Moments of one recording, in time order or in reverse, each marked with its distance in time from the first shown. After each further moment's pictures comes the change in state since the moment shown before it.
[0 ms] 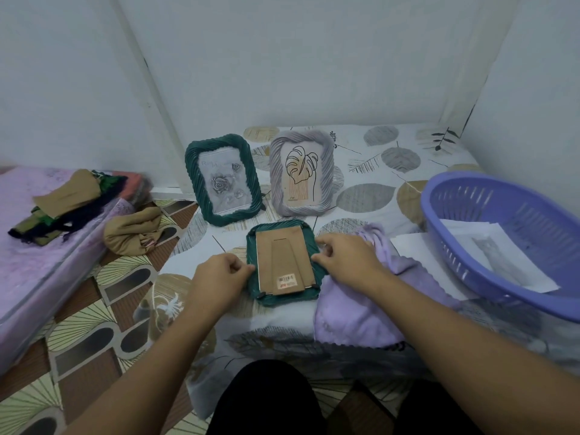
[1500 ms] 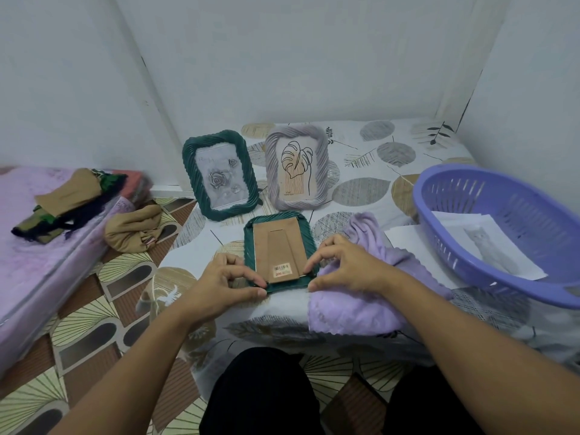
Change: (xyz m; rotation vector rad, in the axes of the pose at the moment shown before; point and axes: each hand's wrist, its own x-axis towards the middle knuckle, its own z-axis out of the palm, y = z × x) left_hand -0.023 -0.014 -0.011 -0.350 -0.385 0.204; right_hand -0.036 0.015 -0.017 0.399 -0.325 -0.153
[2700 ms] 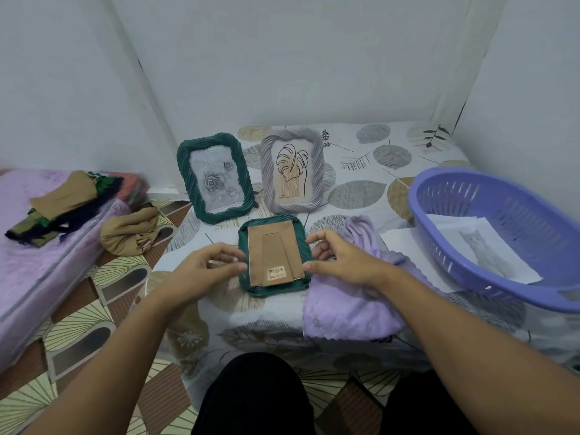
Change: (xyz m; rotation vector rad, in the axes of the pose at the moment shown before) left_hand 0.009 0.013 -0.021 -0.184 0.080 -0.073; right_hand 0.010 0.004 0.000 0.350 0.042 0.056
